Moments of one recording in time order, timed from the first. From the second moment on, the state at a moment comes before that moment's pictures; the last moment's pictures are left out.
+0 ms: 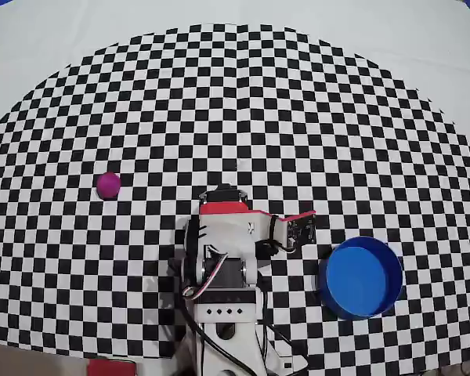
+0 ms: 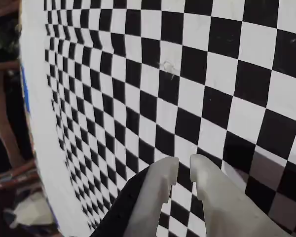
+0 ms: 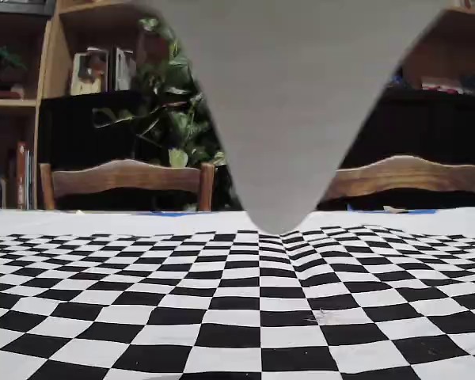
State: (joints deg) arm 1.2 185.3 177.9 46.5 -4.8
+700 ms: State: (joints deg) arm 0.8 185.3 177.9 46.5 -4.0
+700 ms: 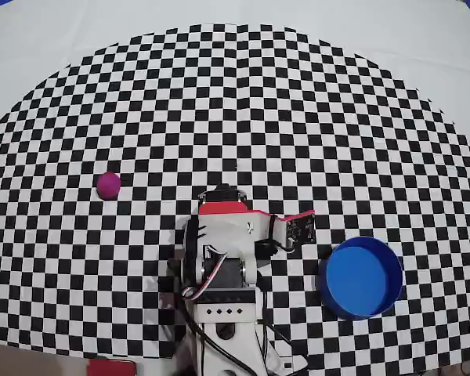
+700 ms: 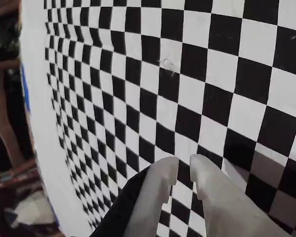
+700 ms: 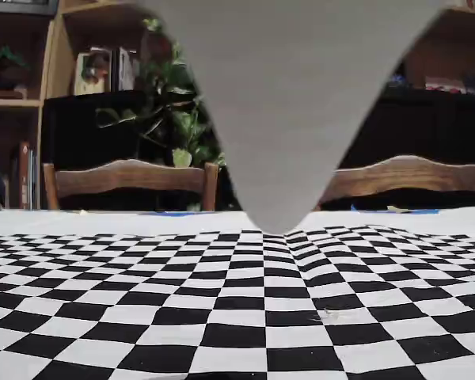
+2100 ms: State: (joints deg) arm 2.2 180.4 177.9 22.3 -2.6
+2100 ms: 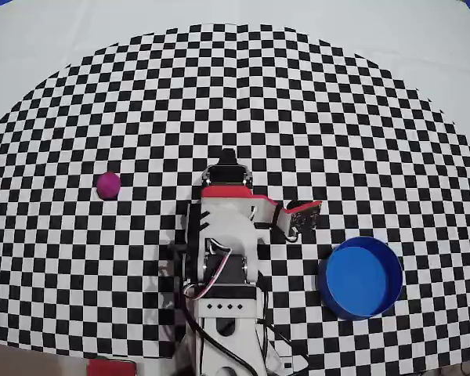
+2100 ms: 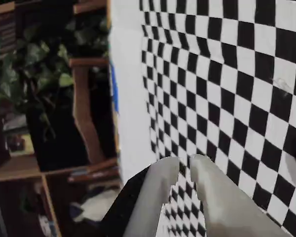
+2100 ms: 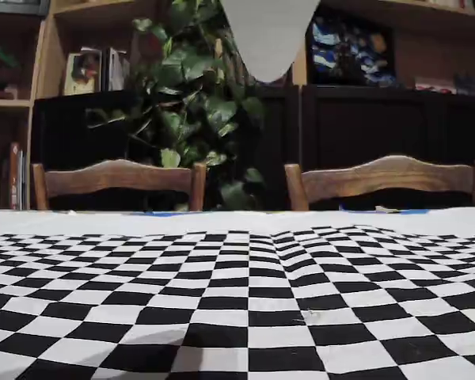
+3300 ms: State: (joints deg) arm 3.0 179.5 177.9 0.5 -32.3
